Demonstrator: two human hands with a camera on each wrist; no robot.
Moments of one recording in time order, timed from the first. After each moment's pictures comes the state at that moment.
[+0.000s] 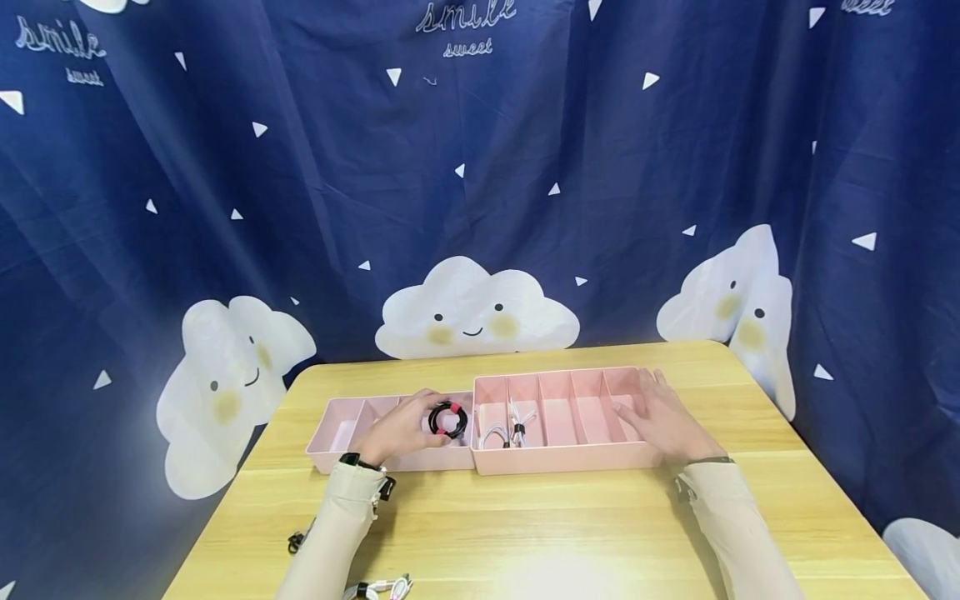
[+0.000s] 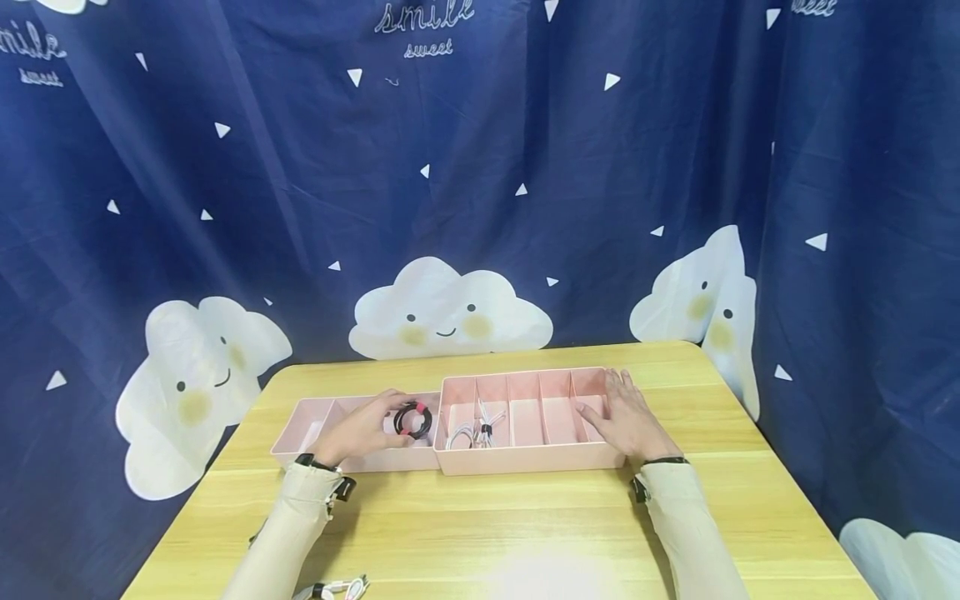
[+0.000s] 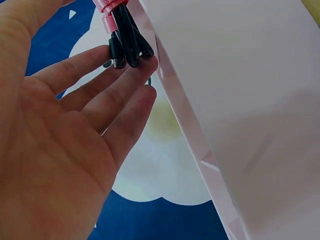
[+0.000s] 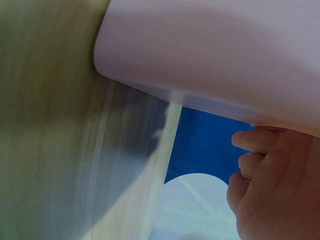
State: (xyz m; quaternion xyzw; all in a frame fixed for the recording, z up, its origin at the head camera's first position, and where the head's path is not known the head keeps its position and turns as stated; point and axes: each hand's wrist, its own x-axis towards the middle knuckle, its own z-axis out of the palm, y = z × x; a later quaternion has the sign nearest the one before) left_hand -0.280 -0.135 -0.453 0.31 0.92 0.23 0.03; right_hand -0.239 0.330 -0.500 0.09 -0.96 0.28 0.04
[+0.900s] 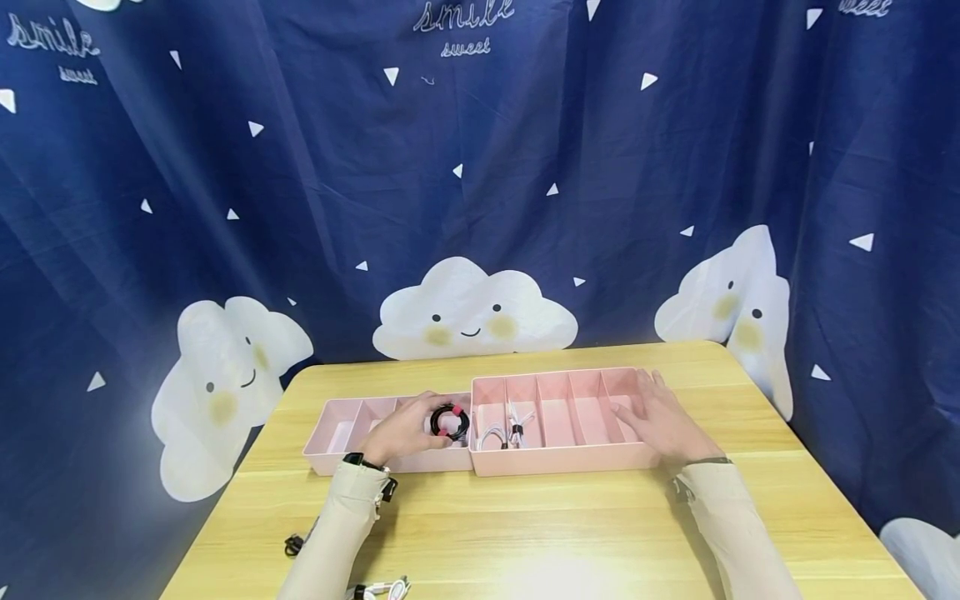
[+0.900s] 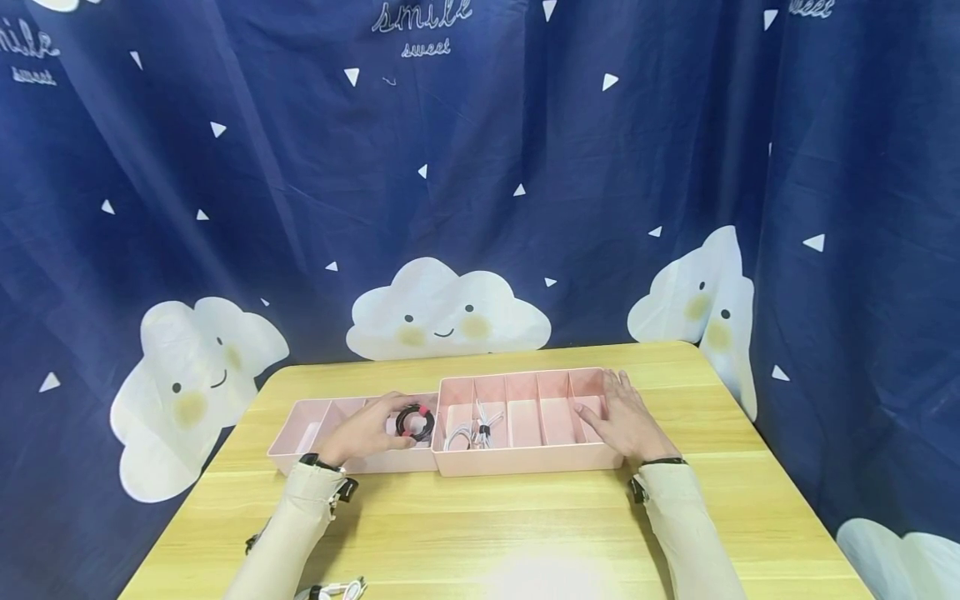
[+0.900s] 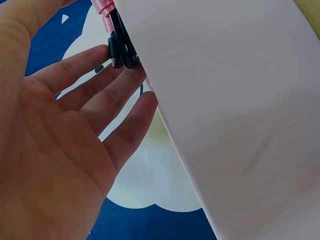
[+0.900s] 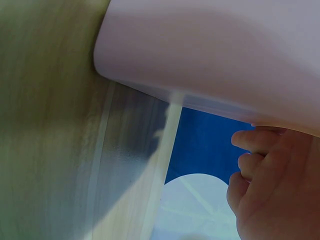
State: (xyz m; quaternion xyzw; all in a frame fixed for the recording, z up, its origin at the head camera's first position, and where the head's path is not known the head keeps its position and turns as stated) left_hand -0.285 -0.131 -0.460 0.32 0.92 0.23 0.03; right_hand -0.238 0.328 -0.499 0.08 -0.95 0.28 0.04
